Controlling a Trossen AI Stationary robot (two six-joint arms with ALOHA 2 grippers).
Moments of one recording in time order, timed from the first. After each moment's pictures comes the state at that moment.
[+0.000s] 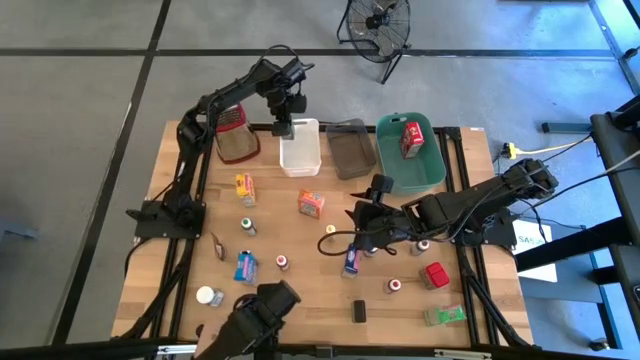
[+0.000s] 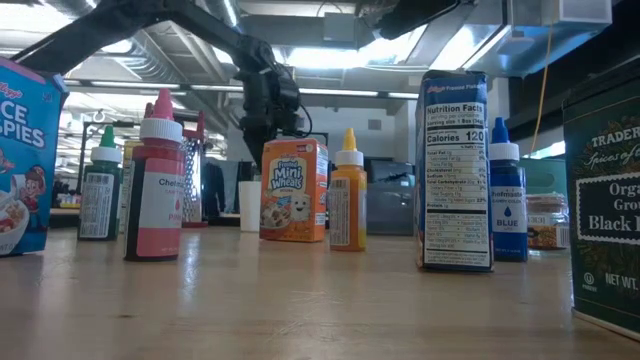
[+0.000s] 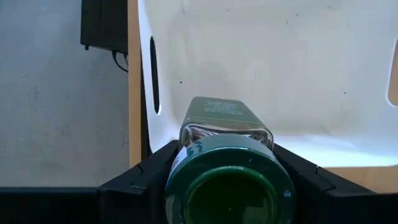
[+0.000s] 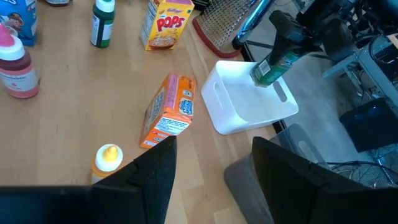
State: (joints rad) left arm 0.83 2.16 2.03 -1.30 0.10 0.74; right arm 0.38 1.50 1.28 -0.65 0.77 0.16
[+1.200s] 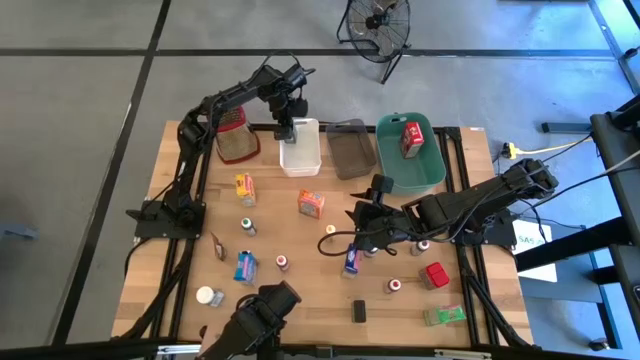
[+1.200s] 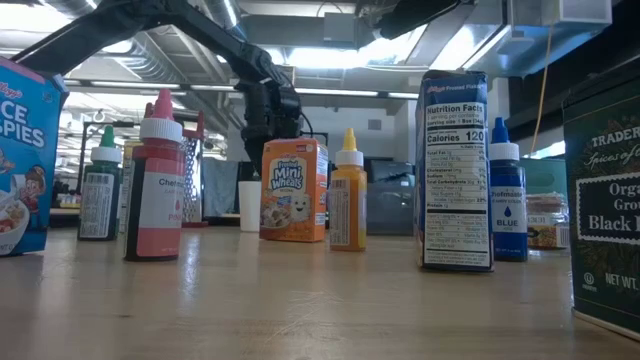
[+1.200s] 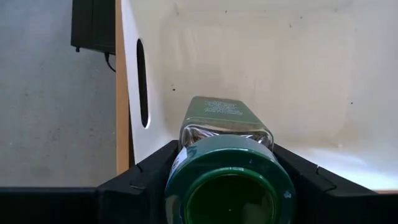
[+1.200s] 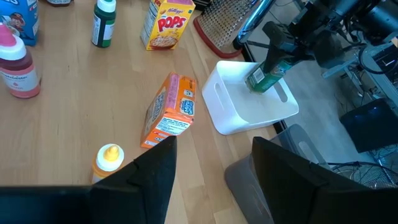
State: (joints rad) left arm 0.83 2.16 1.95 -1.22 0.13 0.73; right arm 0.38 1.50 1.28 -0.65 0.77 0.16
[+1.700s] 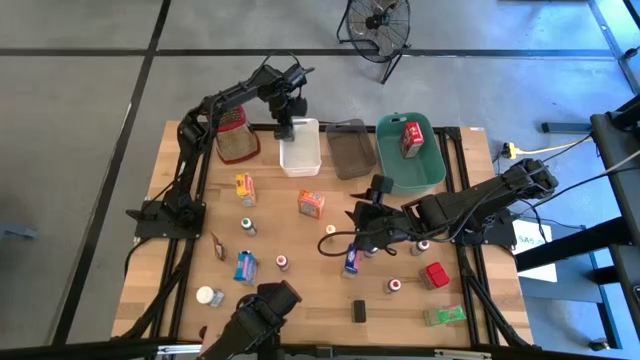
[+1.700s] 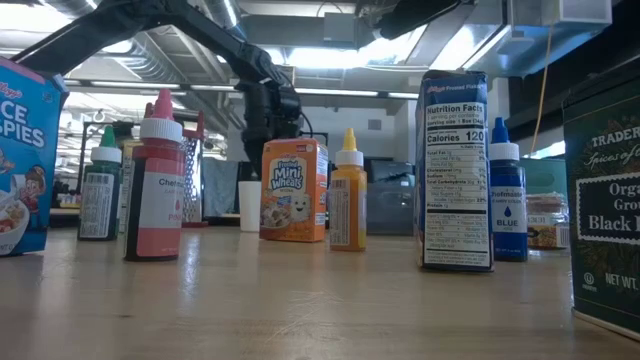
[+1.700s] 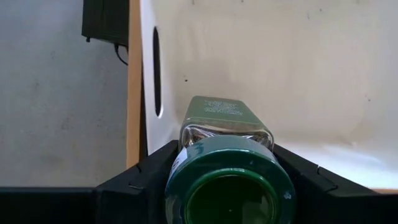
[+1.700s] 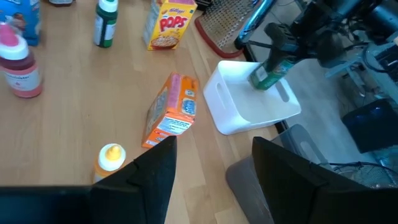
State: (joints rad) left arm 0.83 2.16 1.95 -1.21 0.08 0.70; right arm 0.38 1.50 1.28 -0.65 0.76 0.16
